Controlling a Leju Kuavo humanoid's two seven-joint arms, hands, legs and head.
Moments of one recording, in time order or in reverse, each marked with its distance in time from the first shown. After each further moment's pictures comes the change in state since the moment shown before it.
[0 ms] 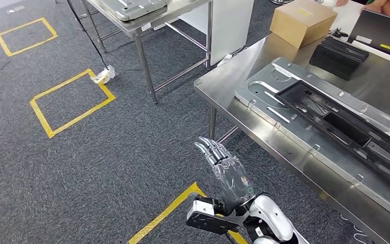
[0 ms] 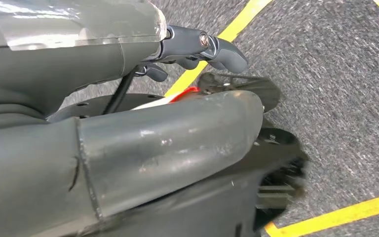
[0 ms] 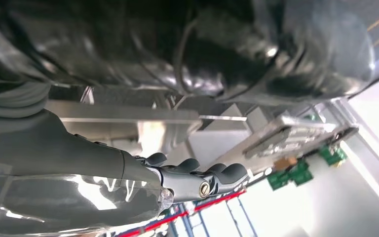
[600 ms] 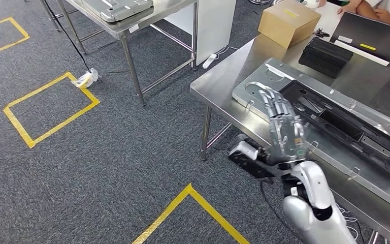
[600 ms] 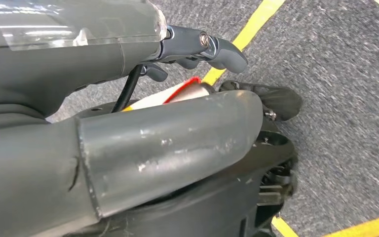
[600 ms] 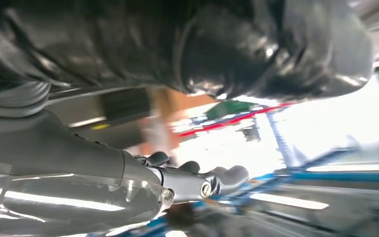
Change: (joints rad) left arm 0.030 -0.004 -0.027 -0.049 0.006 0.024 0.068; right arm -0.096 -0.023 -0.303 0.038 0.188 -0.052 0.046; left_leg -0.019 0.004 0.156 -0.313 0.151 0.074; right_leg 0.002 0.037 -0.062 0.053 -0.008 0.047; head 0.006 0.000
